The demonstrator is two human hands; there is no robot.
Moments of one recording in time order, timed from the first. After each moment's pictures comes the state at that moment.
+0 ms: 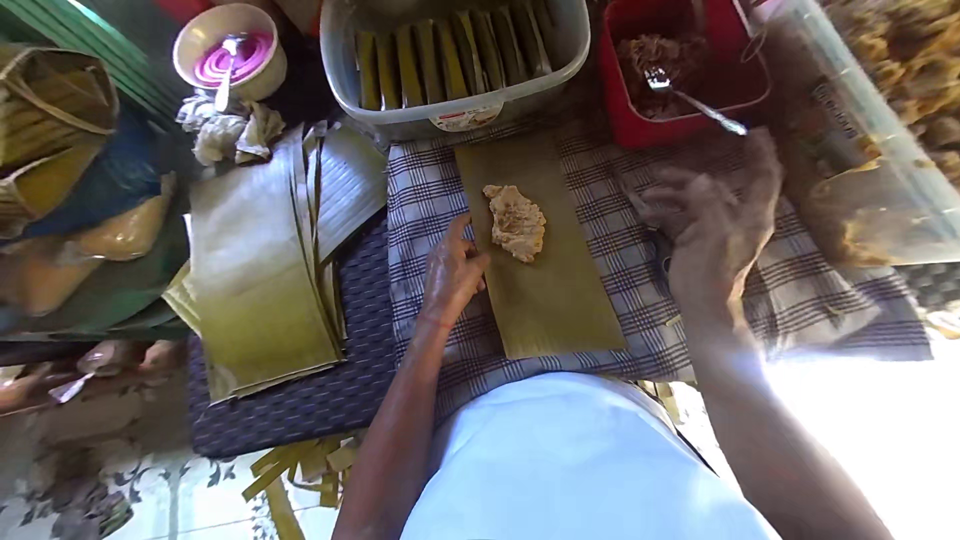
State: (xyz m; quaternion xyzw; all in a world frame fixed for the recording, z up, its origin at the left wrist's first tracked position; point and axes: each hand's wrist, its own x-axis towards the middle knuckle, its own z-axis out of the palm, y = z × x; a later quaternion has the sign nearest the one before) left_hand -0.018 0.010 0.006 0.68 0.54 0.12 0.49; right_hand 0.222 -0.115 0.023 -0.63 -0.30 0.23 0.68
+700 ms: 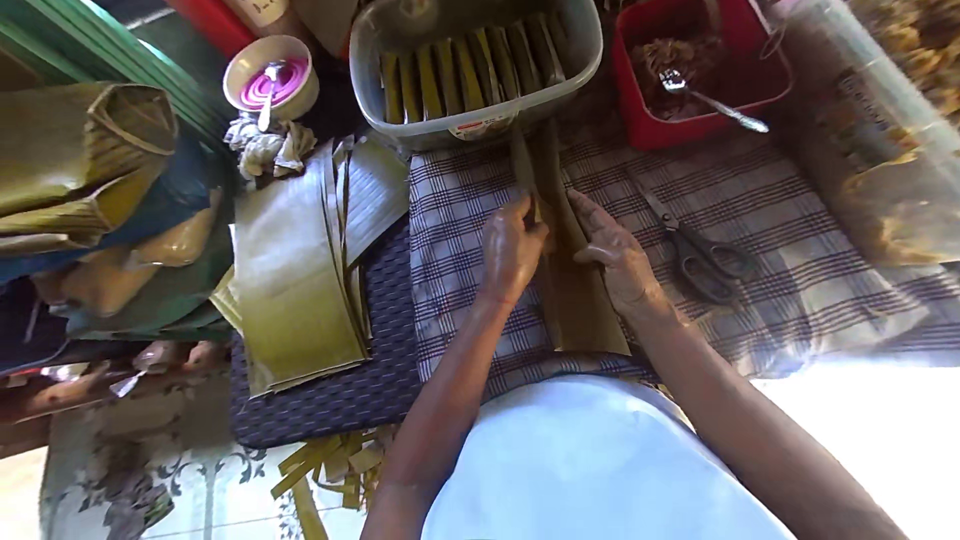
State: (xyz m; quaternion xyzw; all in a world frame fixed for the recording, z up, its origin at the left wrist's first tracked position) left_hand 0.035 0.011 0.033 0.75 0.48 0.16 0.43; right_hand 0.163 -0.091 -0.011 -0.55 -0.37 0.47 0.58
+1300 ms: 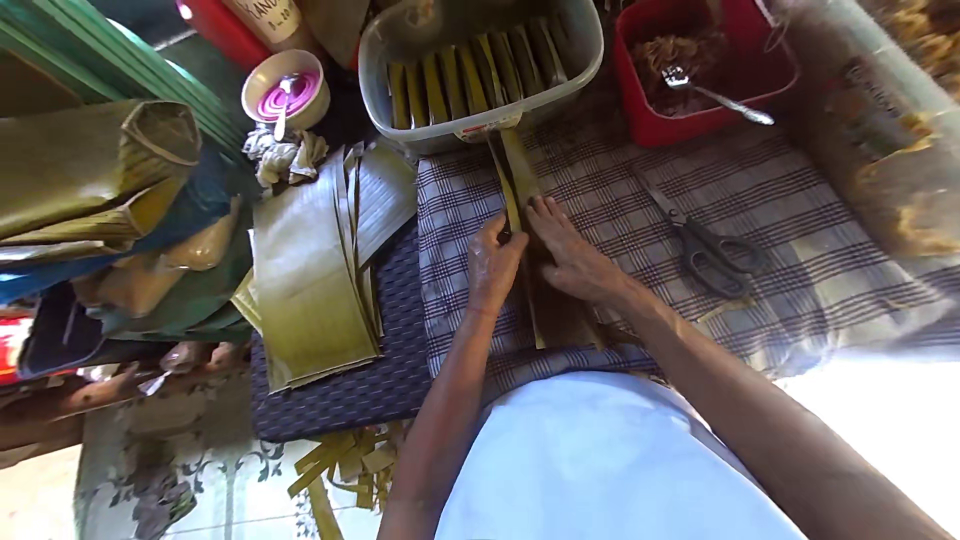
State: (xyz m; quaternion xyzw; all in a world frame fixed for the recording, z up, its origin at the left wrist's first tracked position) left_hand 0.003 0.009 -0.001 0.66 0.48 0.27 0.51; right_hand 0.142 -0.063 -0.013 -0.63 -0.64 0.30 0.31
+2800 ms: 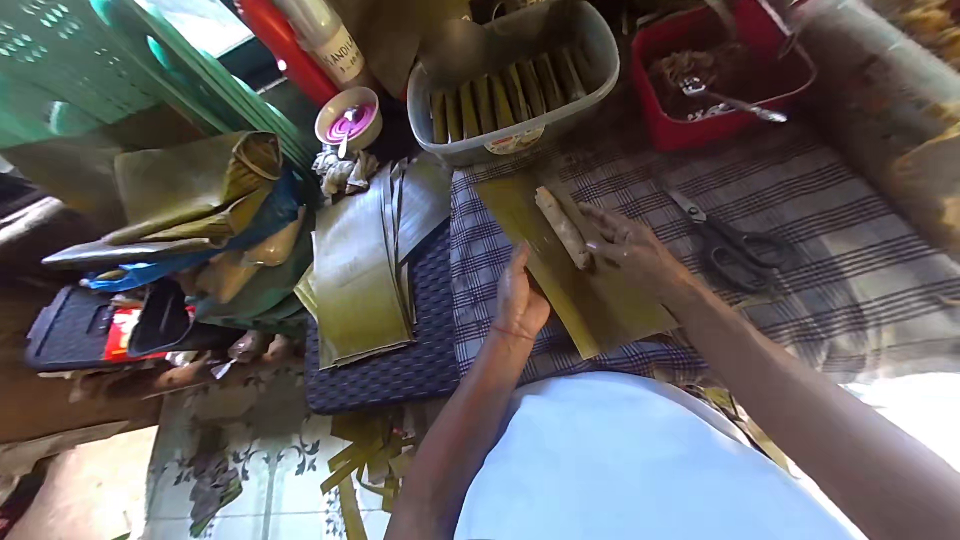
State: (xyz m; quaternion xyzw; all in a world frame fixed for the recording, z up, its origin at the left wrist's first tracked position) left_hand 0.004 -0.042 0.006 0.20 0.45 0.38 0.78; right_hand 0.168 -0.089 -0.003 -0.58 -0.41 0.49 0.50
